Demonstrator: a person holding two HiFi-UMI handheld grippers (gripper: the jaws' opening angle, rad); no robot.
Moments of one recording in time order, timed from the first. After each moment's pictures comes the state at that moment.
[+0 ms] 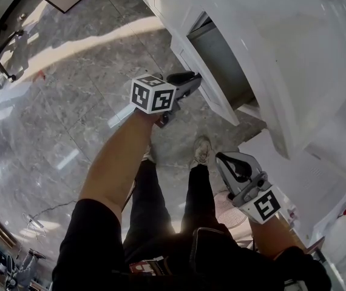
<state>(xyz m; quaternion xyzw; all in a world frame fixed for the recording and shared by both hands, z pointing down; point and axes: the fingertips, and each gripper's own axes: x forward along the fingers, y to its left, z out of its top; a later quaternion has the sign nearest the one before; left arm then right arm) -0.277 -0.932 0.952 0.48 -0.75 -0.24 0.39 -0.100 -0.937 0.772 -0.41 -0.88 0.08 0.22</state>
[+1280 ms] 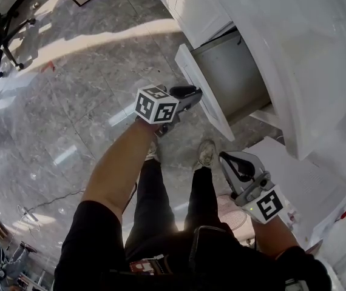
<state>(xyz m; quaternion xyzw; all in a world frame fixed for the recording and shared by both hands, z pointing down) -0.239 -0.869 0.954 0.48 -0.74 -0.23 0.41 -0.107 -0.883 0.753 -0.44 -0.87 0.06 0.21</state>
